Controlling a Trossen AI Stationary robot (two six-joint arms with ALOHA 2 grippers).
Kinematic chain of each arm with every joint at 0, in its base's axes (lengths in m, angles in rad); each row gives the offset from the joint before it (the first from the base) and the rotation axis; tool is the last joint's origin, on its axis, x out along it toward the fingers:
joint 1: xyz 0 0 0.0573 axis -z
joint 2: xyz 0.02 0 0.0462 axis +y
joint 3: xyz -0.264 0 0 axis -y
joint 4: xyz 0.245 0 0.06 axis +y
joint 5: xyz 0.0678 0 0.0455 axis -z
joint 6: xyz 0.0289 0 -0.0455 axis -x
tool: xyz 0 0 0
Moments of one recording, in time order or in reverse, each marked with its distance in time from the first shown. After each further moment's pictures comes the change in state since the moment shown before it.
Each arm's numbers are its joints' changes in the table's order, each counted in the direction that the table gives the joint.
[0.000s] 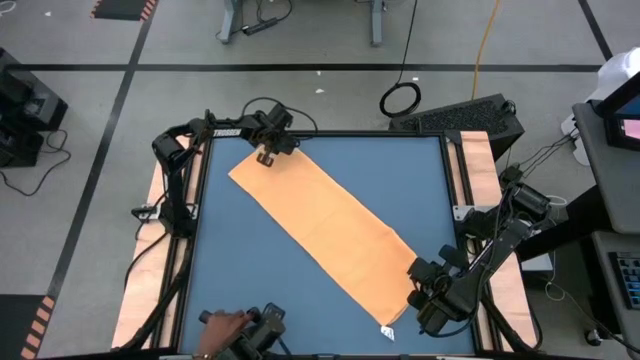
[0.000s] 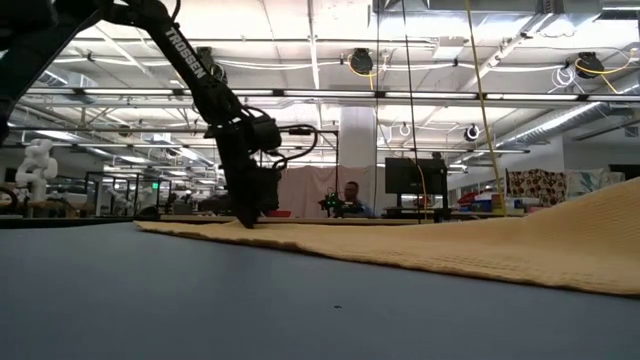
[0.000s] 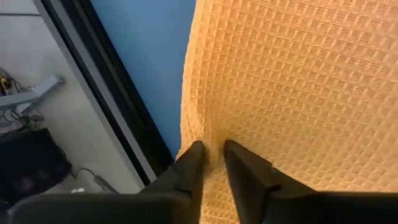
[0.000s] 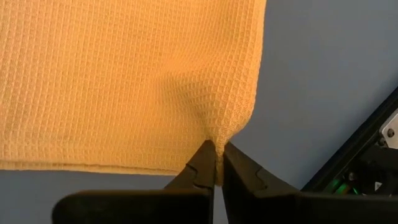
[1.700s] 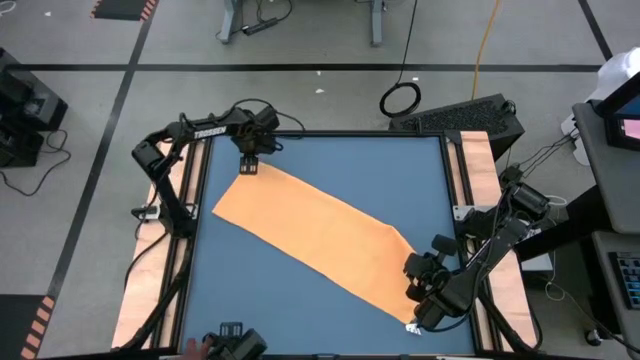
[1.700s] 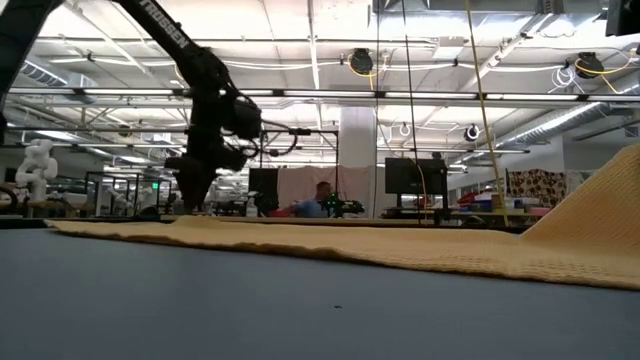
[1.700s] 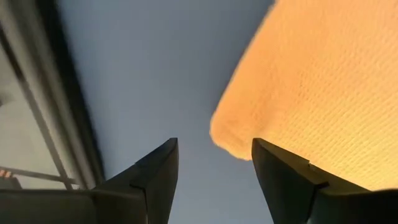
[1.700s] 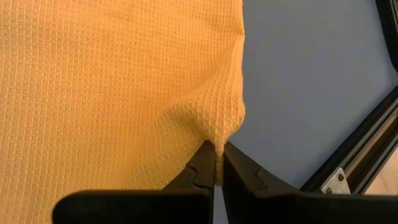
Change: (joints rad) left arm -0.001 -0.176 -0.005 0.566 -0.096 0.560; right arm 0.032 0.000 0.000 0.074 0.174 0.175
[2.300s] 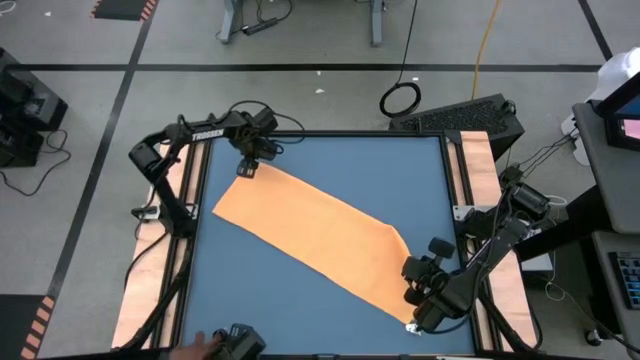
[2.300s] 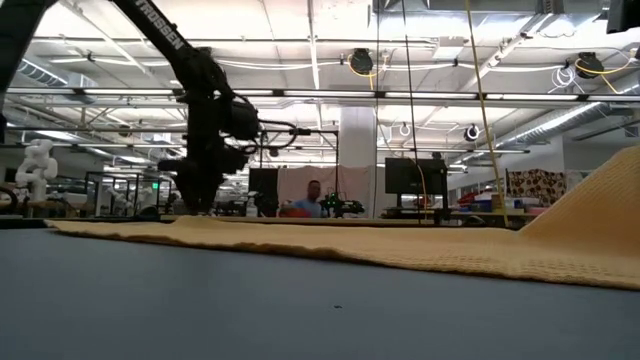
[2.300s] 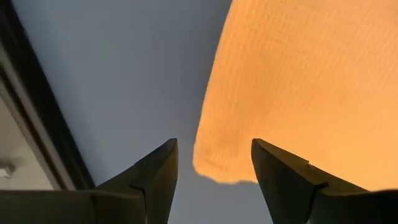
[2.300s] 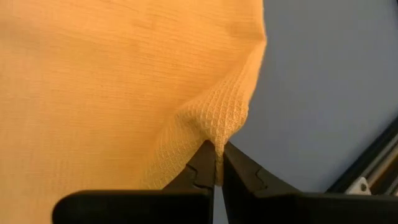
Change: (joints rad) left arm -0.008 -0.033 -0.059 -0.082 0.124 -0.220; right arm -0.006 0.000 0.000 -0.066 0.010 0.019
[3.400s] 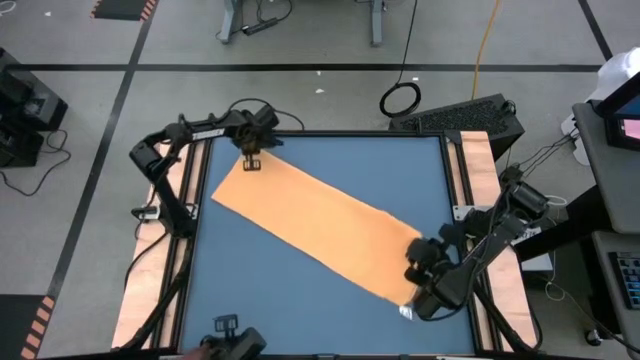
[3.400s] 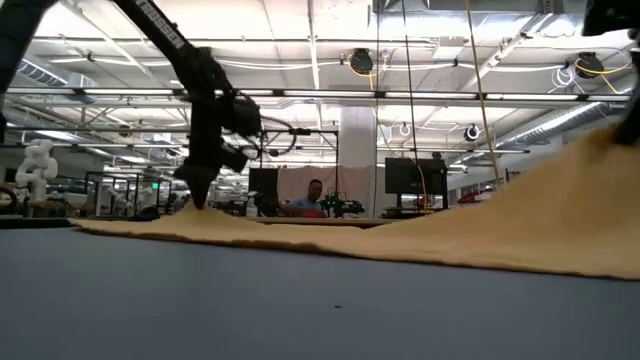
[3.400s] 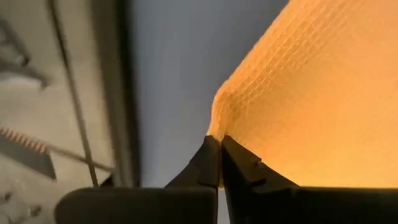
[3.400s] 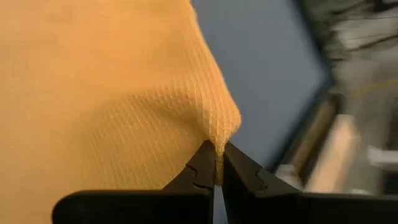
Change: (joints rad) left arm 0.001 0.014 0.012 -0.069 -0.226 0.288; right arm 0.052 0.000 -0.001 0.261 0.079 -0.168
